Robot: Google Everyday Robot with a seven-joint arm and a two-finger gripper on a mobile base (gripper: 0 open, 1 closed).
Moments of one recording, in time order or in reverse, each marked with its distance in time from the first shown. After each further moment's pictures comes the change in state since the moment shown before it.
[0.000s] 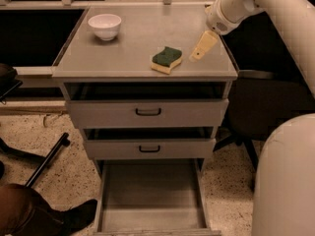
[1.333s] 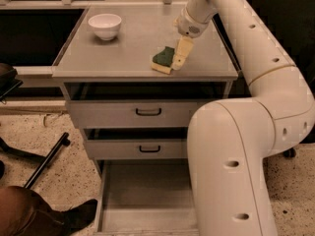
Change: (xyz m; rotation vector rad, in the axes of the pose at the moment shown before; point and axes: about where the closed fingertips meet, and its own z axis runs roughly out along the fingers) arm -0.040 0.036 0.076 -0.270 0.053 -0.195
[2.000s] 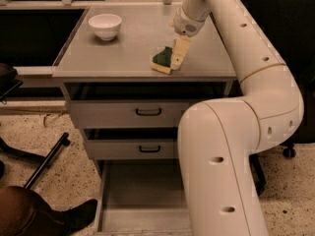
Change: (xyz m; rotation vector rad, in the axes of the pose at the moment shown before) arm -0.008 0.001 0.002 -0.029 0.030 -0.028
